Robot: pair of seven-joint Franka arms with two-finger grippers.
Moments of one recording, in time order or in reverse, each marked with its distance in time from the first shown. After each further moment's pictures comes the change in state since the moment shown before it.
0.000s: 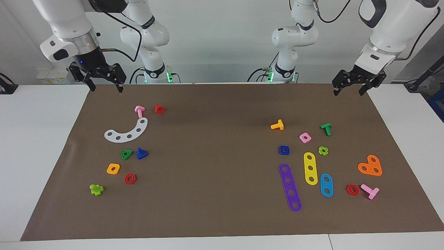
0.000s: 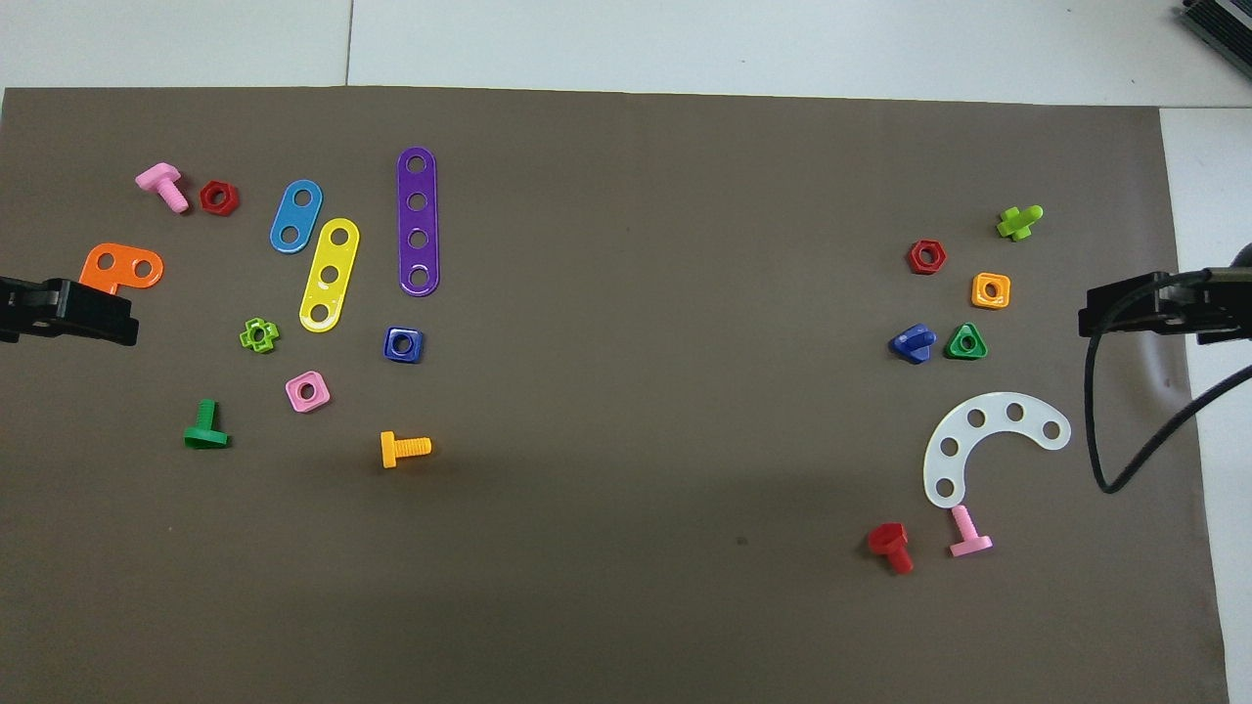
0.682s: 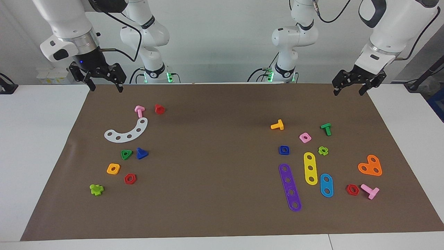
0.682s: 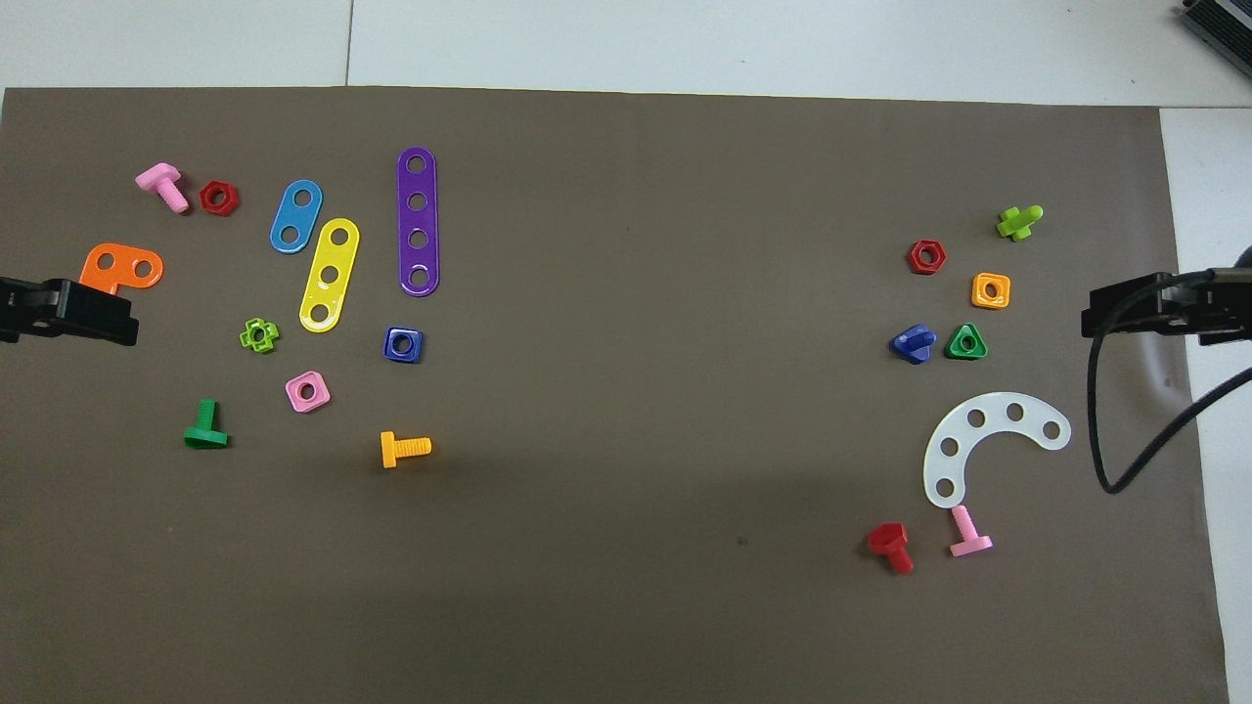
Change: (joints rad) left arm 0.000 0.000 0.000 0.000 0.000 0.000 0.000; right arm -0.001 -0.001 -0.003 -0.001 0.000 -0.002 0.000
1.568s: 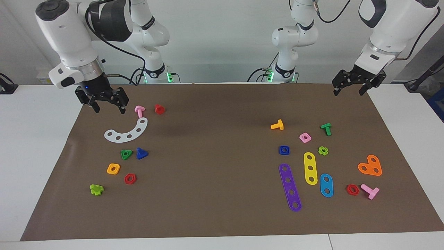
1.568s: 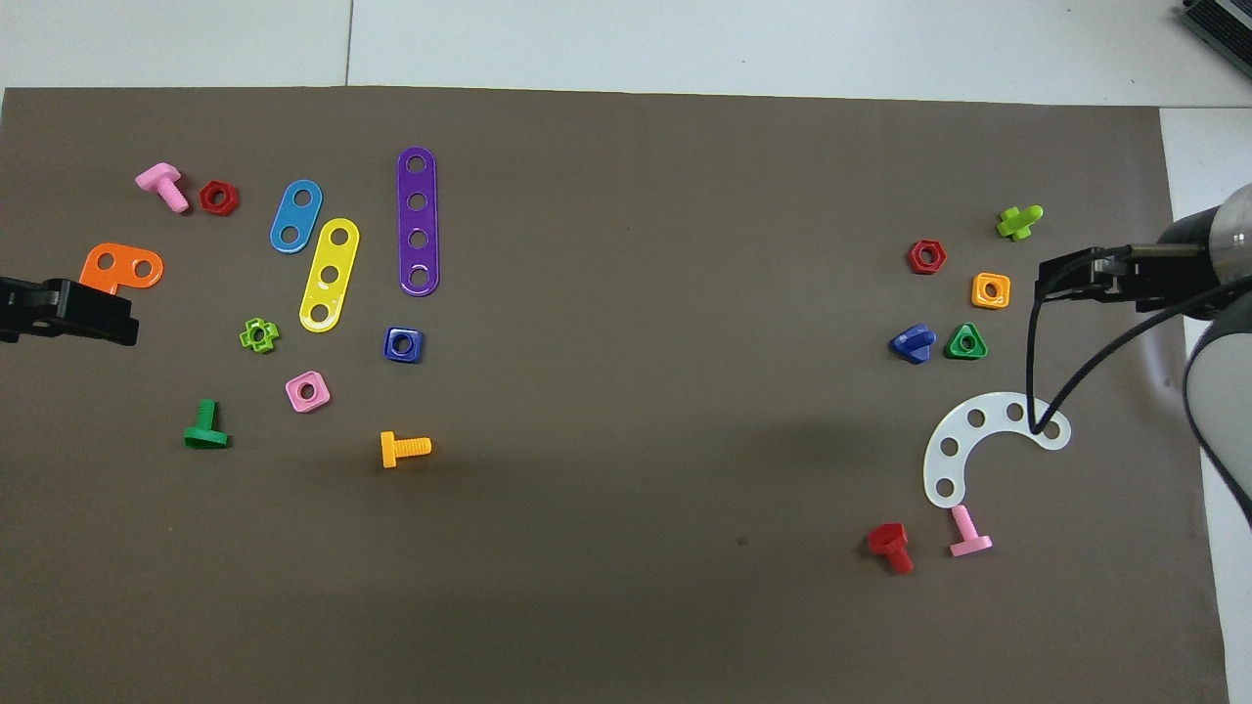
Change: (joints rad) left arm 0.000 0.000 0.000 0.000 0.000 0.000 0.000; right arm 0.000 0.076 -0.002 -0.111 0.001 0.246 0.000
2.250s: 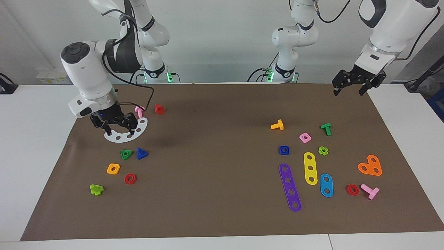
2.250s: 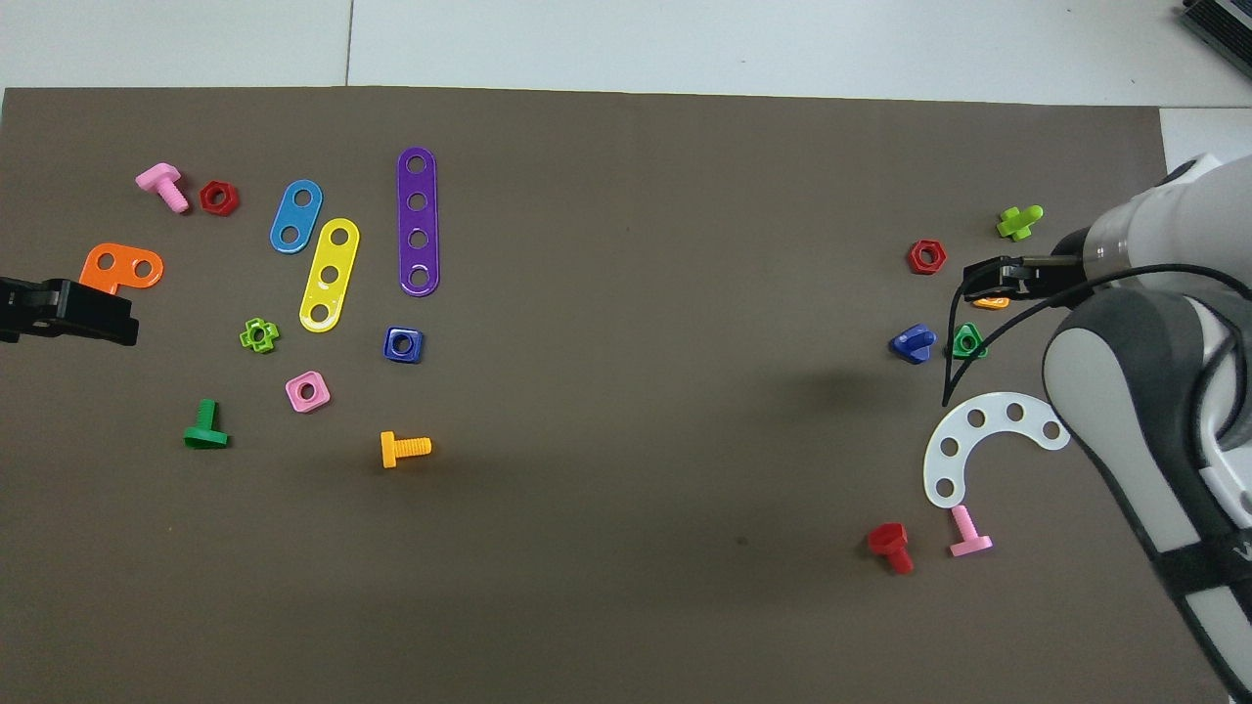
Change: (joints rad) left arm 0.000 0.000 0.000 0.000 0.000 0.000 0.000; right arm 0.002 0.085 0.003 -0.167 0.001 0.249 0.000
